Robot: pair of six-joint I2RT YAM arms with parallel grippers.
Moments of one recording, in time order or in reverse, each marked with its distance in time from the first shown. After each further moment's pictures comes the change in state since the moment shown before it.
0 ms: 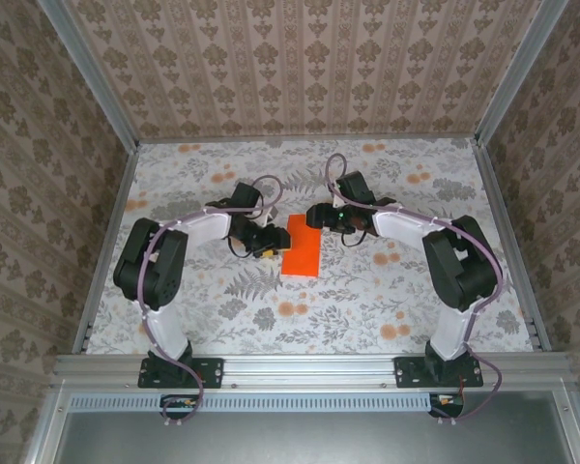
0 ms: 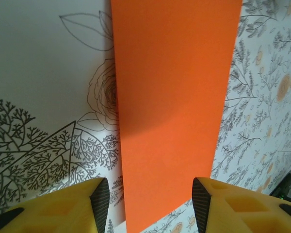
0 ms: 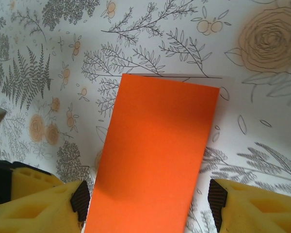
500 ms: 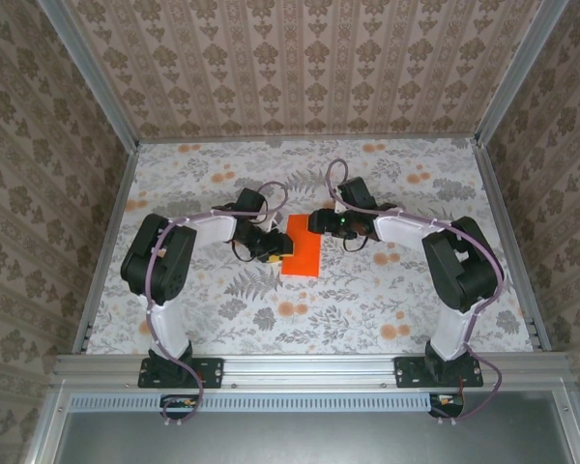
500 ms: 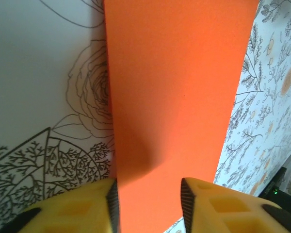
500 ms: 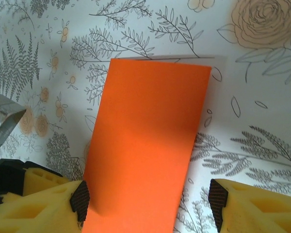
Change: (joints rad) left arm -0.021 0.049 -0.013 0.055 0.053 -0.032; right arm 0.002 -0.033 -0.079 0.039 -0.003 0.002
